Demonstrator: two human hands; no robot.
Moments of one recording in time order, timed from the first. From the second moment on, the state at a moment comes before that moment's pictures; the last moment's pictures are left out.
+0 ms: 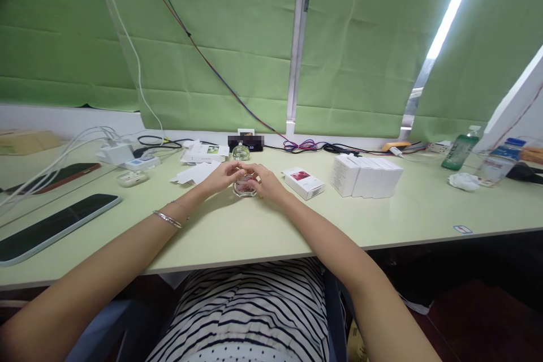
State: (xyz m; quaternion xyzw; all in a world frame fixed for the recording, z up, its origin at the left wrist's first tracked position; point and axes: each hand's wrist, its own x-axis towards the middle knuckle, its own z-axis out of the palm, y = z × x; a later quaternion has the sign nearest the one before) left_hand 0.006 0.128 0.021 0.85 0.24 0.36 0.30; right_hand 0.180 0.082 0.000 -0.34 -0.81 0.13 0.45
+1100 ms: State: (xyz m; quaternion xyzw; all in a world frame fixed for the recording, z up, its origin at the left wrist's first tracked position) left_hand 0.017 0.108 0.012 0.91 0.27 0.24 0.22; right_hand 0.198 0.078 0.016 -0.35 -0.78 0.05 0.51
